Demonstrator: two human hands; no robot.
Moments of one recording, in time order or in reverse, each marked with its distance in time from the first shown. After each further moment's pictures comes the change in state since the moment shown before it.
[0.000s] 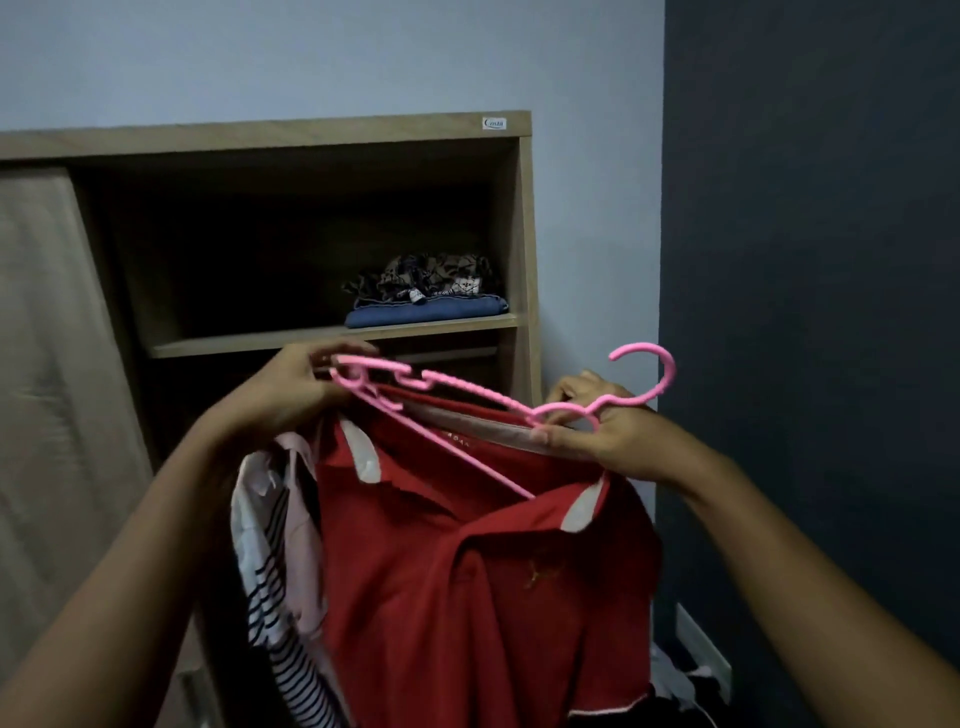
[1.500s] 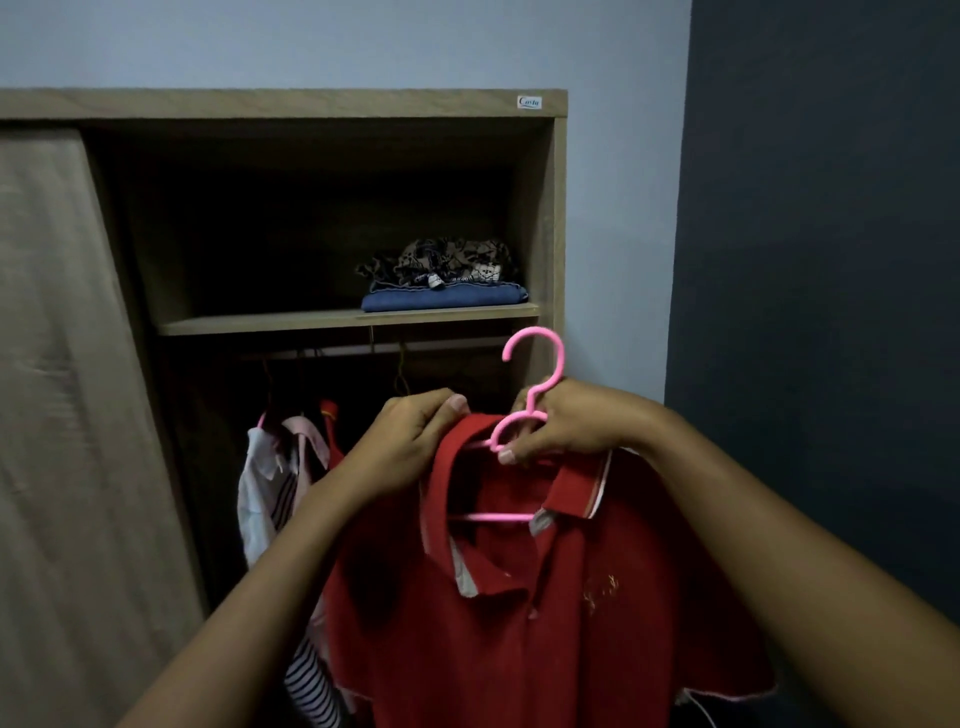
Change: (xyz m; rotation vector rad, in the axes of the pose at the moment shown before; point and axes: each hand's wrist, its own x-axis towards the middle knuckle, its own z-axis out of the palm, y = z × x) left_hand 0.003 -0.050 0.080 0.231 0.036 0.339; right_hand 0.064 -0.031 0.029 -0.099 -0.286 0.106
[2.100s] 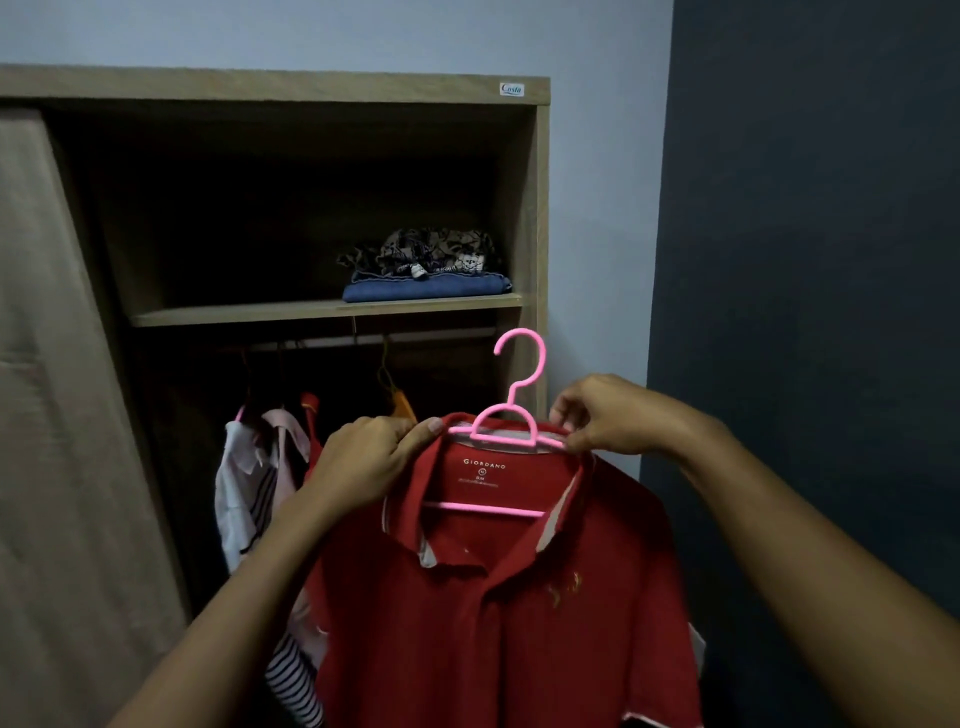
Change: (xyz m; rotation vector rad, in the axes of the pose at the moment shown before) left_hand -0.021 -0.027 0.009 0.398 -0.037 -0.186; right_hand -0.027 0.047 -0.005 -0.077 0.086 0.117
